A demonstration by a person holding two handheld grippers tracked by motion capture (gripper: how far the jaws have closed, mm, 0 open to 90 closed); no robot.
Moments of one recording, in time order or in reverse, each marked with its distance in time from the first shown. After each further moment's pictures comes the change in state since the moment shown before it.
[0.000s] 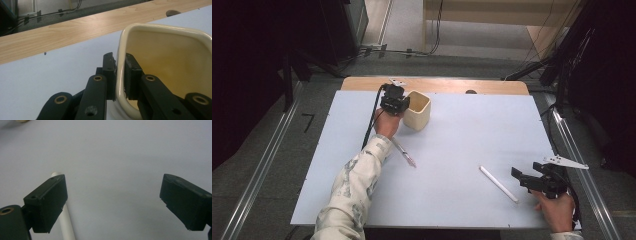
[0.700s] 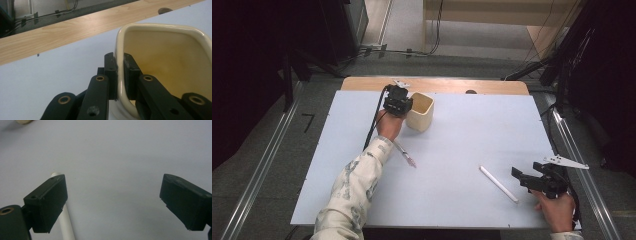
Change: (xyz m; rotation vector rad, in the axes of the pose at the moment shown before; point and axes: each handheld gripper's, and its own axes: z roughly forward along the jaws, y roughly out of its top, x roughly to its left) left arm -0.017 0.001 -0.004 0.002 -0.020 0.033; right arm 0.000 0.000 0.000 0.000 0.000 0.005
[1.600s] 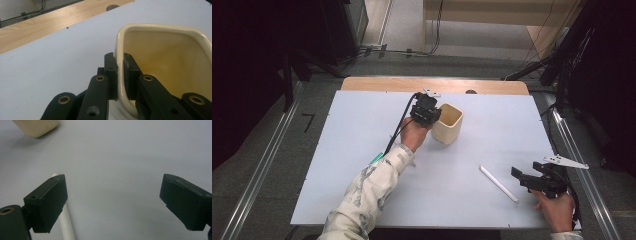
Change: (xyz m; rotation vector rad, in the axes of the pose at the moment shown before) left arm -0.081 0.004 -0.002 0.026 -0.163 0.083; right arm 0.001 0.001 0.000 -0.004 0.003 -0.003
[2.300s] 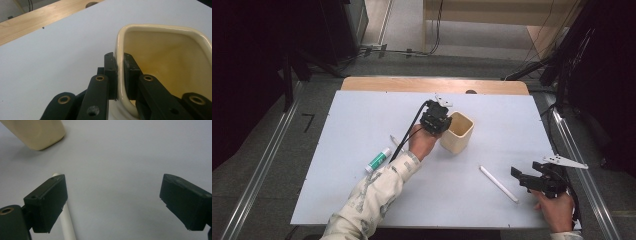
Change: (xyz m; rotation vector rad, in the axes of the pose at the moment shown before) left arm -0.031 -0.008 -0.001 0.005 -0.054 0.060; right arm 0.001 0.000 0.000 0.001 -0.001 -0.006
